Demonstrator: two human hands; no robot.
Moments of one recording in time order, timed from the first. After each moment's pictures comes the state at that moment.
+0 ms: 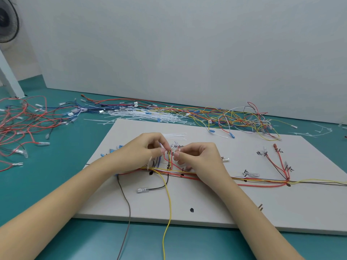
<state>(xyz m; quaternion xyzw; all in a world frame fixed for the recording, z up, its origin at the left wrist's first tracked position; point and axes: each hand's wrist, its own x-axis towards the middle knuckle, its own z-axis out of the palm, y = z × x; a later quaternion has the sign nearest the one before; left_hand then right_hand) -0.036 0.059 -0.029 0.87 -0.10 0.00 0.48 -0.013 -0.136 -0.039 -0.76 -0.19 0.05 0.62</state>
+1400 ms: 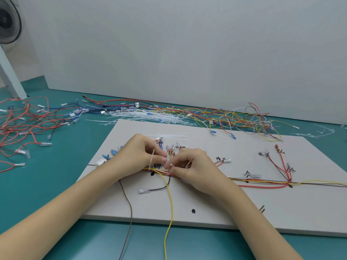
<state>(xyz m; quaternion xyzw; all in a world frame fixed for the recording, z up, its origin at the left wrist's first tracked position) -0.038 0.062 -0.038 0.87 -0.05 0.05 0.48 -0.022 -0.133 -0.036 -0.83 -0.34 0.05 0.45</state>
